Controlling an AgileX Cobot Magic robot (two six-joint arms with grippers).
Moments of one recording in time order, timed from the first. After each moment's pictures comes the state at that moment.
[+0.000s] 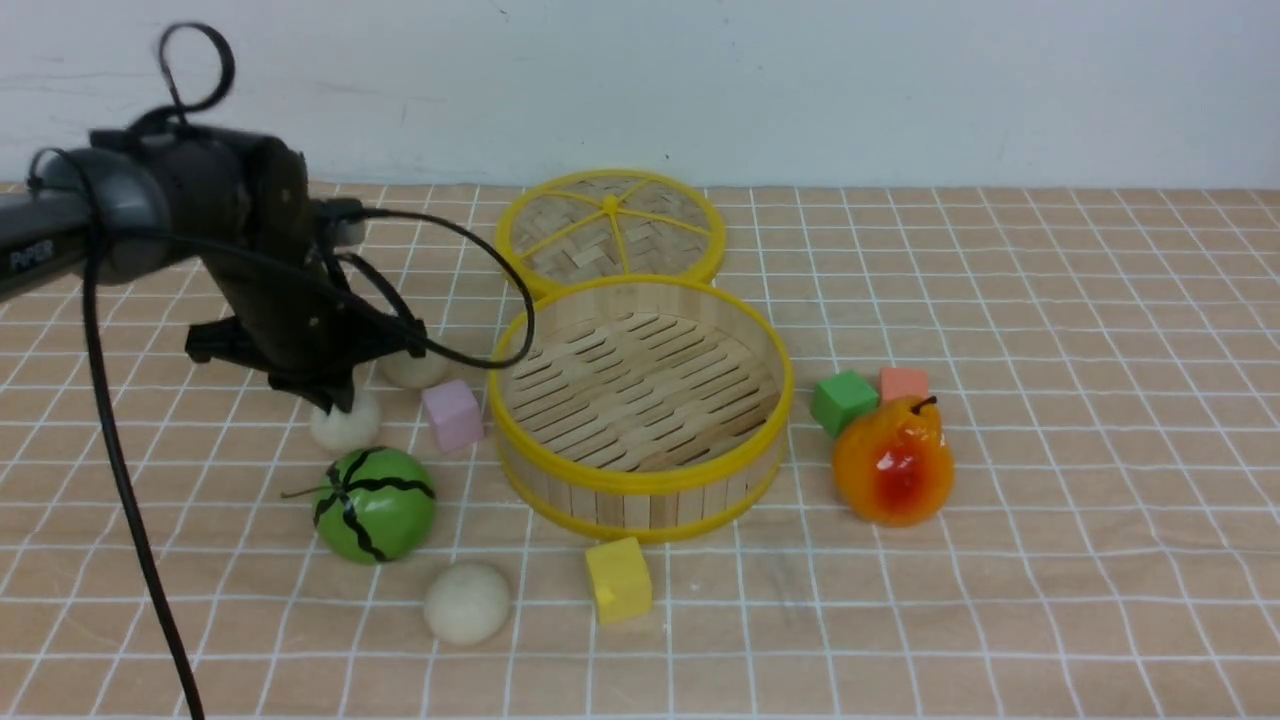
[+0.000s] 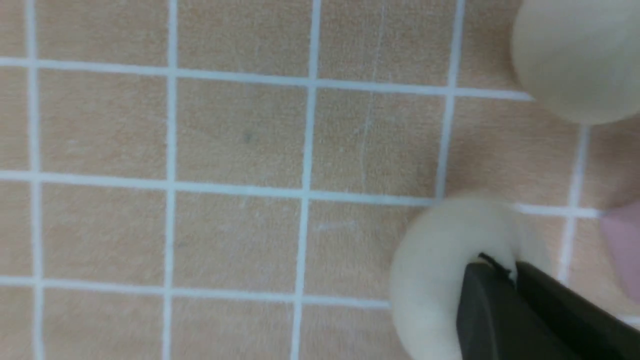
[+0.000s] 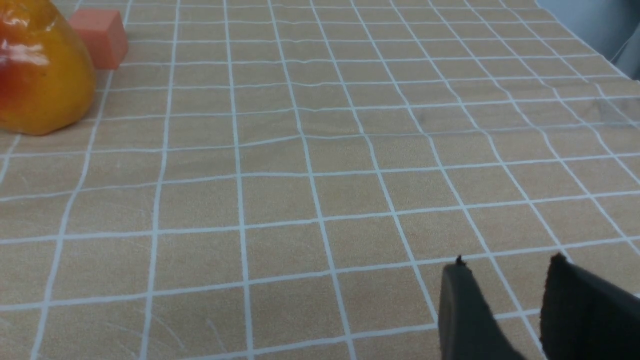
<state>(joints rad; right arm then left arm) -0.20 -0.01 0.01 -0.06 0.41 -0.01 -0.15 2.03 -1.64 0.08 0.84 -0.26</state>
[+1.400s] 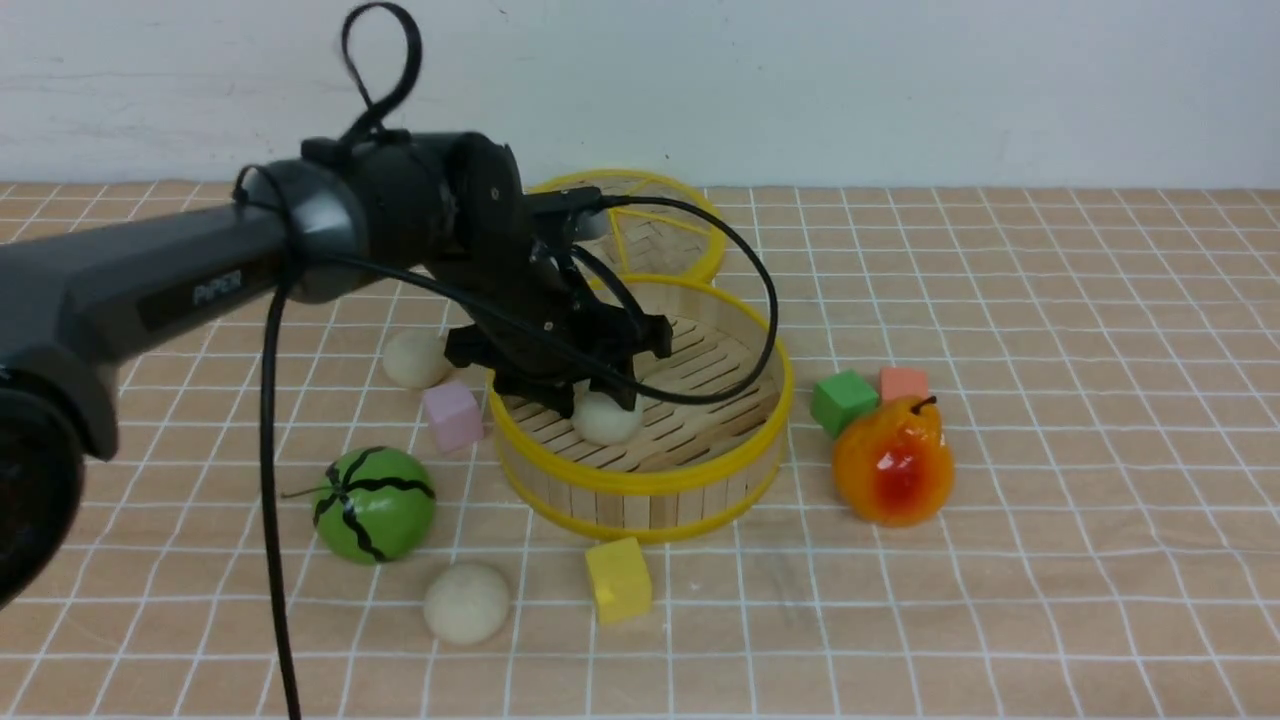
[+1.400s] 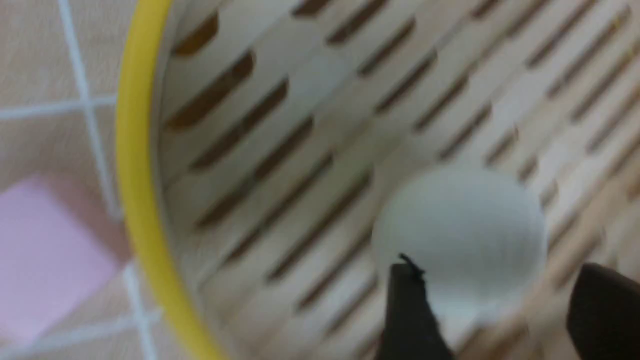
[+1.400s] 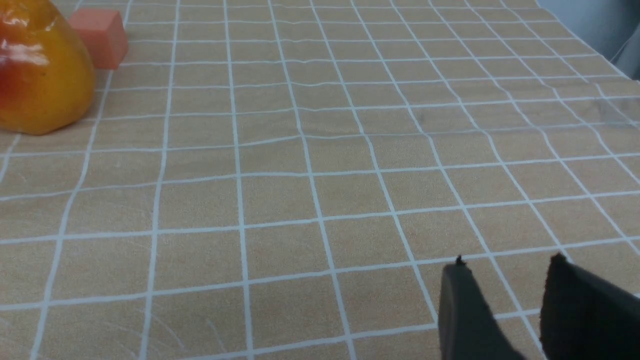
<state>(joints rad) -0.20 -0.01 0.01 -0.06 0.41 -0.01 -0.42 2.07 -1.70 -0.22 0.77 -0.14</state>
